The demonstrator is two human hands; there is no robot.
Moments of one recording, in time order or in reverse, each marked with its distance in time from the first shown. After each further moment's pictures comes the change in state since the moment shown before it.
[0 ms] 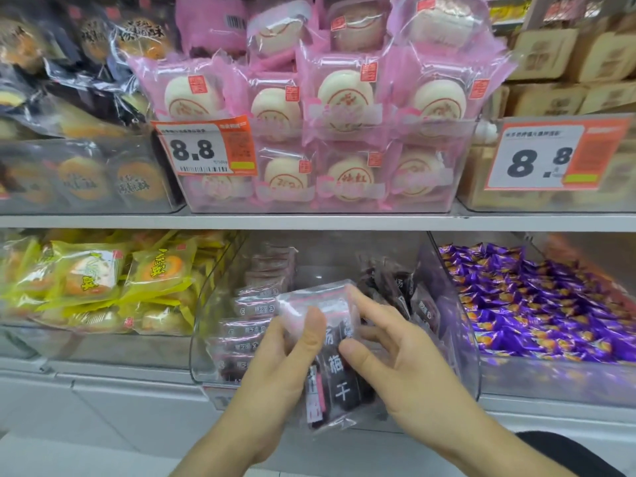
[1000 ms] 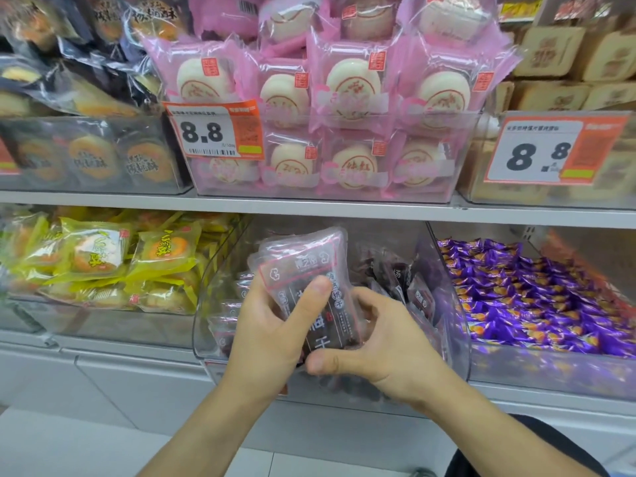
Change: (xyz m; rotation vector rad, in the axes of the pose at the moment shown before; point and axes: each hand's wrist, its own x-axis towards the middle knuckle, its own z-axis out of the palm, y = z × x) left_hand 0.007 0.012 0.003 0.079 0.163 0.401; right_hand 0.010 -0.007 -0.003 -0.025 -0.119 0.022
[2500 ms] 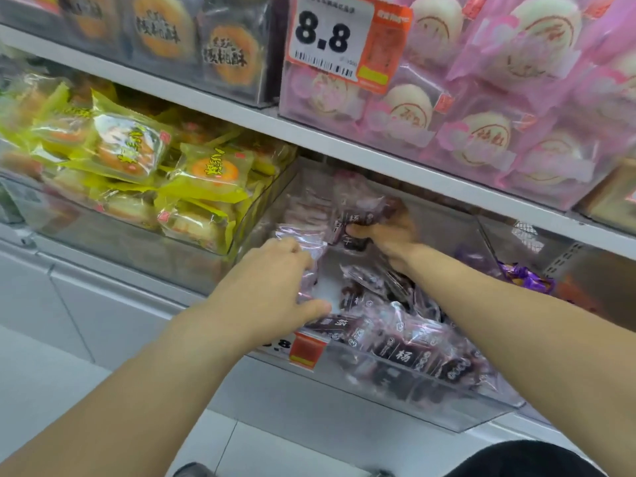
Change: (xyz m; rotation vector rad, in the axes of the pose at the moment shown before) left_hand 0.036 -0.048 -0.083 1.206 -0.386 0.074; right_hand 0.209 0.078 -0.007 -0.215 0.349 0.187
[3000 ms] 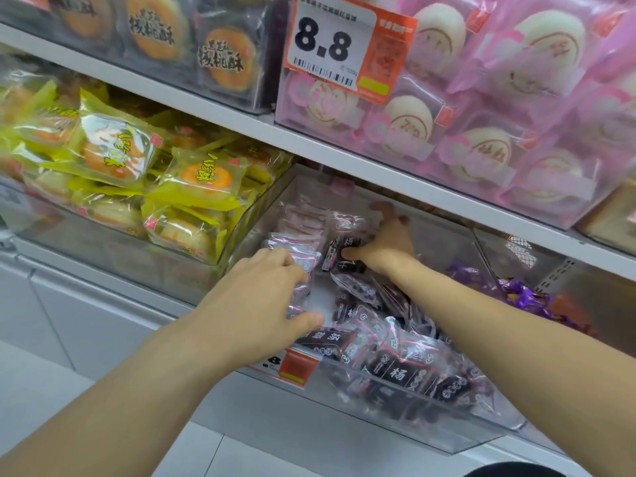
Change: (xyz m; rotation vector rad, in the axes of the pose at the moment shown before) left_hand -0.001 -0.002 0.003 -0.022 0.041 0.034; right_hand -0.005 -0.010 0.001 -0.498 -0.035 -0.080
